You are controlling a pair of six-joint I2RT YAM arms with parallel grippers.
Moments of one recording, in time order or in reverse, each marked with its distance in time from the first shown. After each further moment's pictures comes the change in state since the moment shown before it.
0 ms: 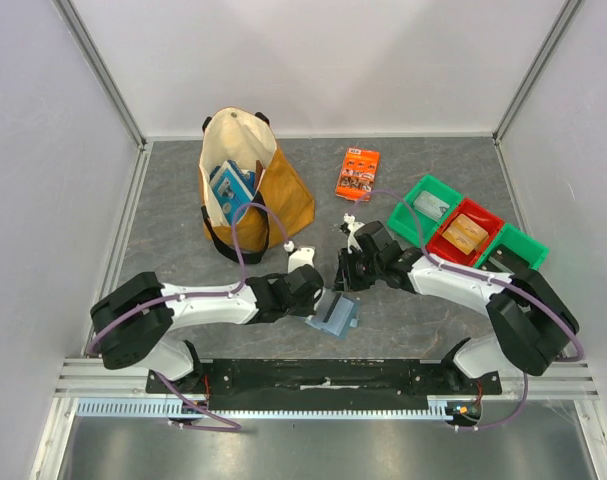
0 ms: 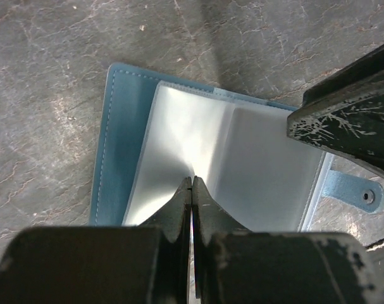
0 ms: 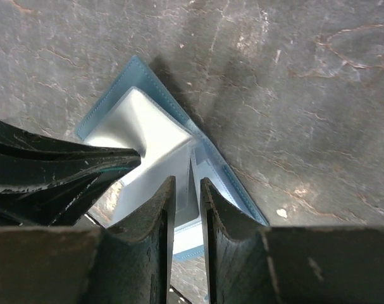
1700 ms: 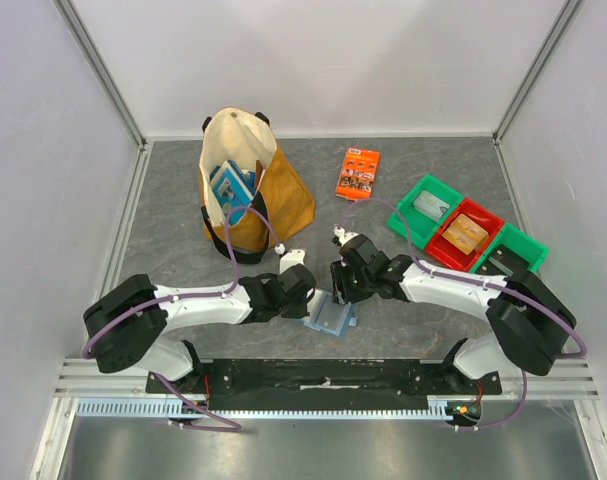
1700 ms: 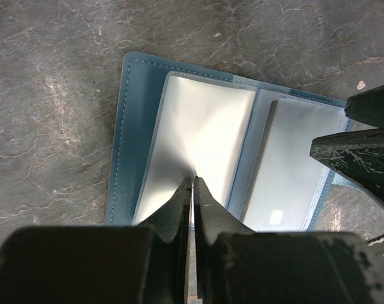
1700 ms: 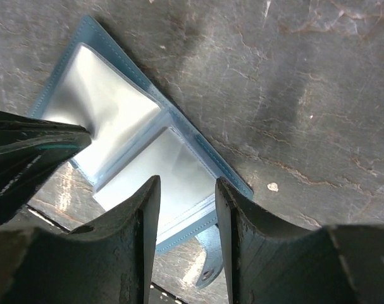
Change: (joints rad) left arm 0.038 -0.052 -0.050 -0.043 0.050 -0.053; right arm 0.127 0.010 0.014 -0.088 0.210 0.006
